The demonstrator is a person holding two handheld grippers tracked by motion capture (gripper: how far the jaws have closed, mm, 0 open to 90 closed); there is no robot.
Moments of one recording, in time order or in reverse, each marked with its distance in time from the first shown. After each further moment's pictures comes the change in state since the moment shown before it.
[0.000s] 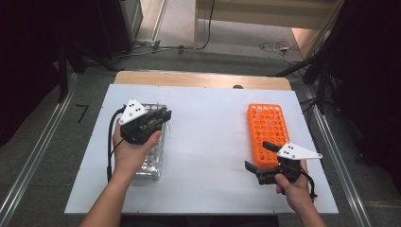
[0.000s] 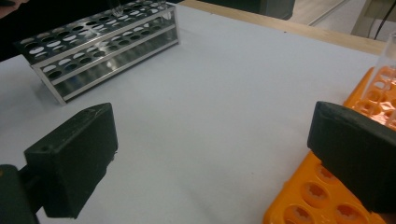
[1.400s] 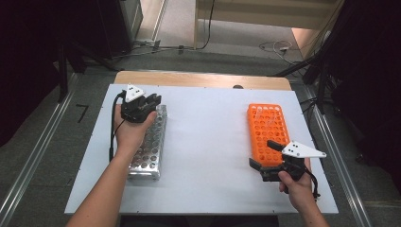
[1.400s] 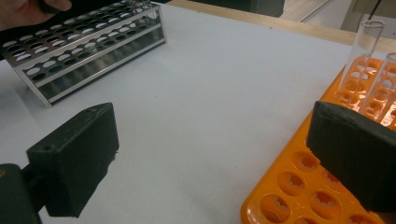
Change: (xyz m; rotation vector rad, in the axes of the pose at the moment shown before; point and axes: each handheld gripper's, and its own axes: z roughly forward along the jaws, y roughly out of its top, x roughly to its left) left arm 0.057 -0.011 0.056 0.083 0.173 -0.020; right arm -0.011 -0.004 -0.002 -0.002 -0.021 0.027
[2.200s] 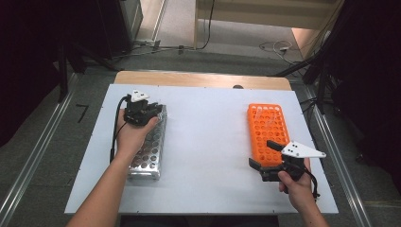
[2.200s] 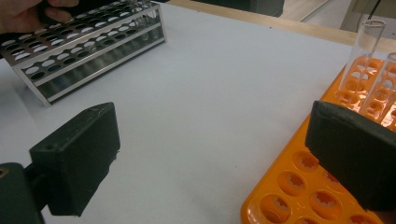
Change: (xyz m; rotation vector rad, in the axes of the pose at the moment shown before) left arm 0.003 -0.014 0.012 0.165 -0.025 -0.028; right arm 0.001 0.000 0.001 0.002 -0.002 -0.001
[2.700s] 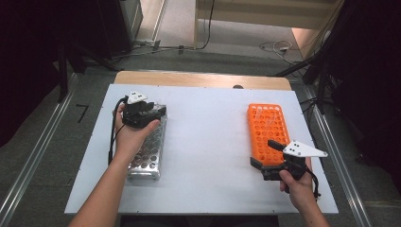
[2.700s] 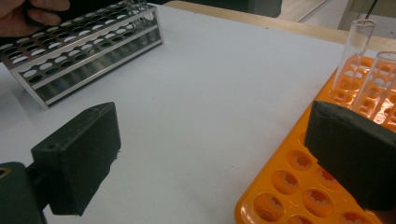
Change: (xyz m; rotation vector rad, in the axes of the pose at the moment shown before) left arm -0.009 0.000 -0.019 -0.052 -0.045 -0.028; right arm -0.005 0.000 -0.002 -0.006 -0.005 0.010
